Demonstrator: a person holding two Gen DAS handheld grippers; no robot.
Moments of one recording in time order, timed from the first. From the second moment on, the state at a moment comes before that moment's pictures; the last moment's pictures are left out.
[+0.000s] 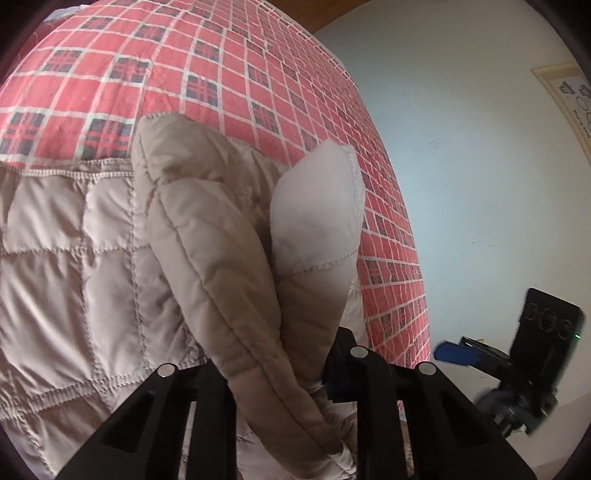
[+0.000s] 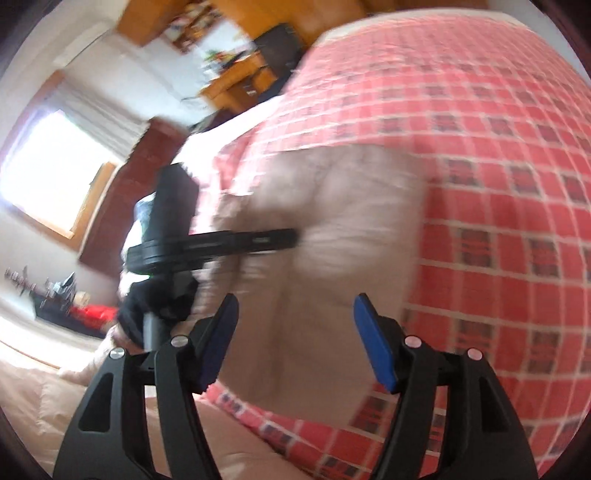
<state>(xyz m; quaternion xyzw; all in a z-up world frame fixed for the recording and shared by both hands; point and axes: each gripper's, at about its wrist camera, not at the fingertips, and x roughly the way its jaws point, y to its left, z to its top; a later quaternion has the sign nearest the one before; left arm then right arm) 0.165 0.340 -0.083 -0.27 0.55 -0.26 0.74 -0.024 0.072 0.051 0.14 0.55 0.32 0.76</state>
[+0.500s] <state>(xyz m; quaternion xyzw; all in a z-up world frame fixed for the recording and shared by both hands) 0.143 0.387 0.013 -0.29 0.43 -0.37 0.77 -0.017 0.056 0.002 0.23 0.57 0.33 0.72</state>
